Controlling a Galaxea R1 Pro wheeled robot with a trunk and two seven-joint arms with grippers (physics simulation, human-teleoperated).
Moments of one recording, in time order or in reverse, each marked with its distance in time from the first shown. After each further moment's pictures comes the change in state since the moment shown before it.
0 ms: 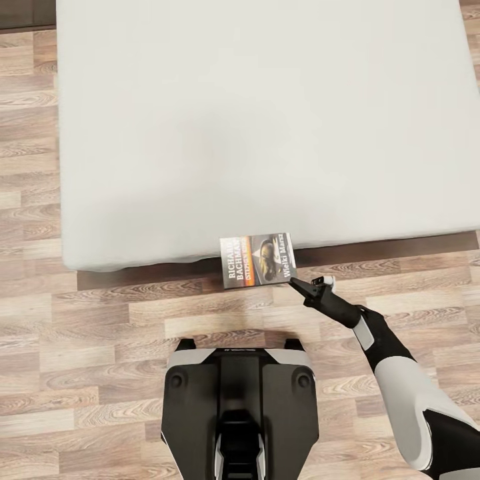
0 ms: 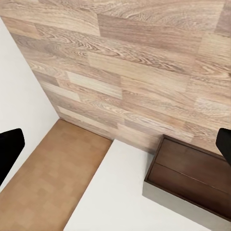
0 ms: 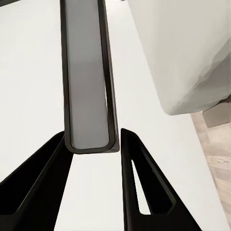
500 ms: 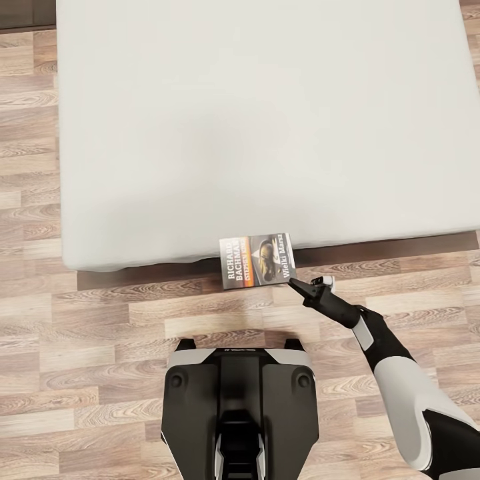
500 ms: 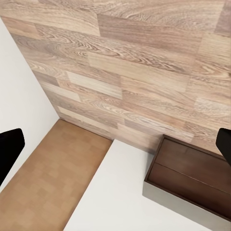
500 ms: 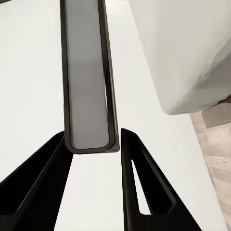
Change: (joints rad) left arm 0.000 0.000 0.000 0.000 -0.001 0.000 0.000; right arm 0.000 0.002 0.005 0.002 0.000 -0.017 0.000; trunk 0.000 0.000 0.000
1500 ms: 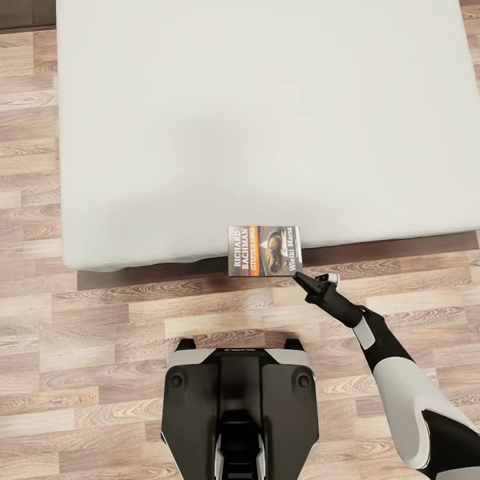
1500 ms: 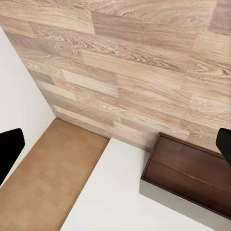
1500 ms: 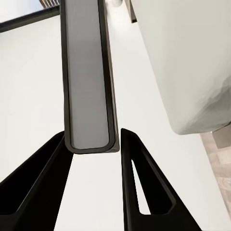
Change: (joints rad) left arm 0.000 -0.015 -0.002 0.000 -0.004 0.001 0.000; right arm 0.002 0.009 -0.045 -0.001 -0.057 0.006 0.000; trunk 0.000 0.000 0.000
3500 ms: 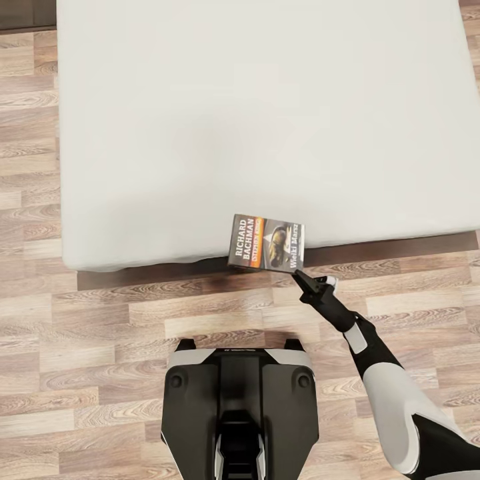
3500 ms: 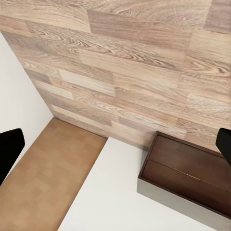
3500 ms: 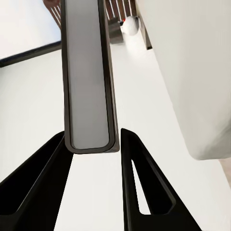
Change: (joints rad) left arm 0.000 -0.011 -0.002 0.000 -0.001 0.001 0.001; right arm 0.021 0.059 -0.062 0.014 -0.071 -0.039 0.000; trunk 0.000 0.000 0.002
